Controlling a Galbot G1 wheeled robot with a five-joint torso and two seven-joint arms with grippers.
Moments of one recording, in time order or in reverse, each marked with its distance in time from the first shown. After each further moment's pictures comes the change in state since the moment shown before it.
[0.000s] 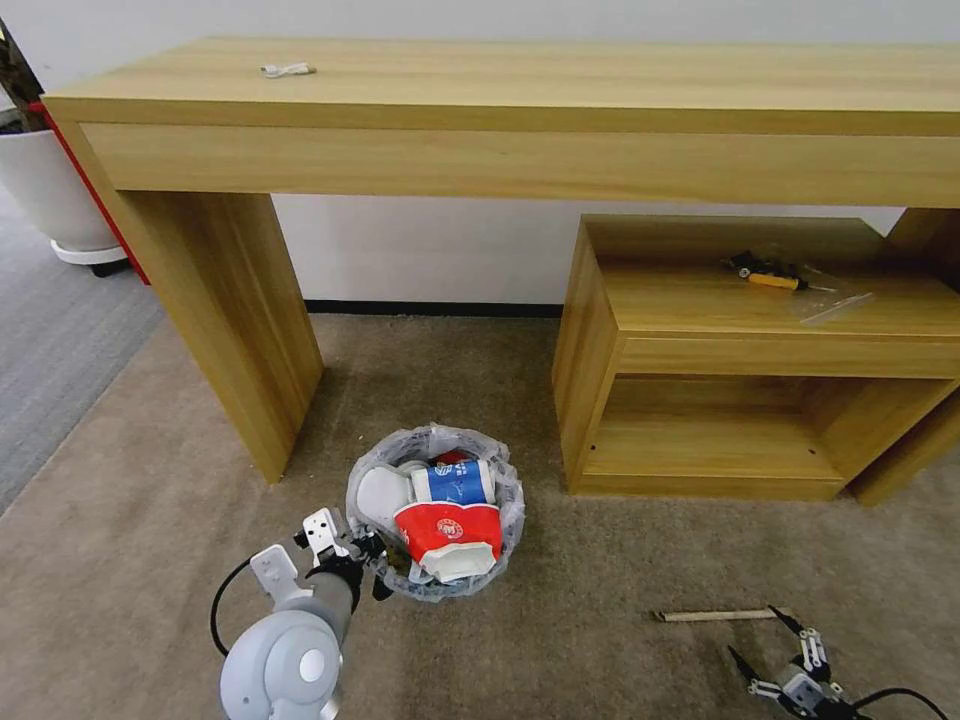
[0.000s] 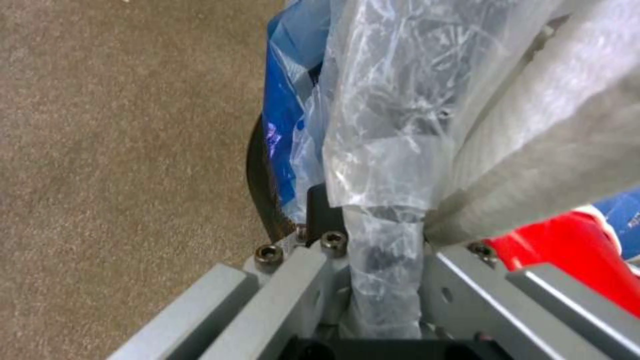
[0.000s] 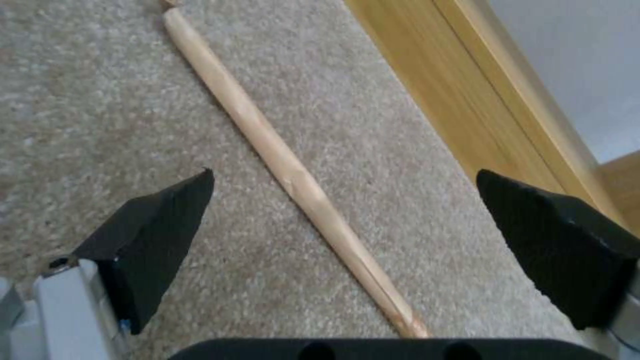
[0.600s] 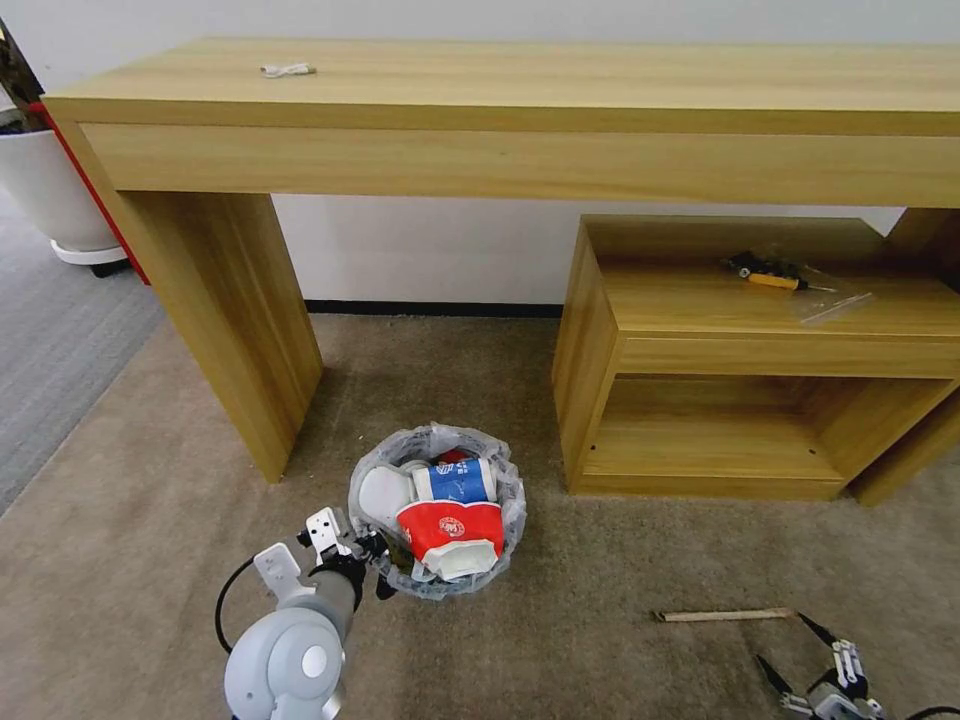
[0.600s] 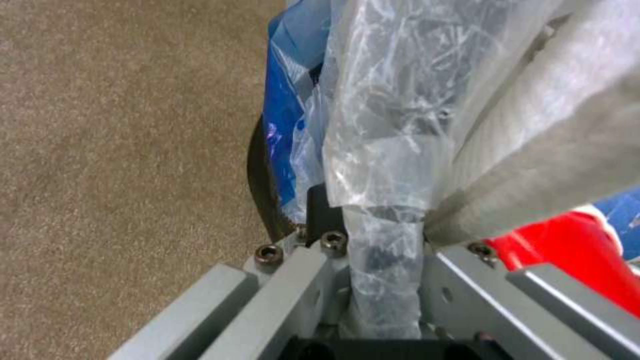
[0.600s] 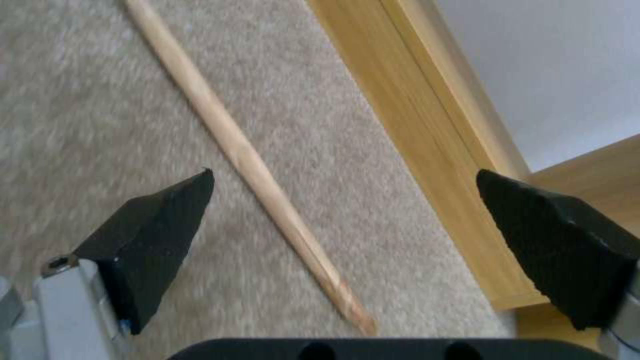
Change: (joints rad) left arm -0.011 0.000 0.001 0.016 -0.012 -0.001 0.004; right arm -0.121 0.017 0.204 0.034 -0.181 0.000 0.091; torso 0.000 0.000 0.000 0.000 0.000
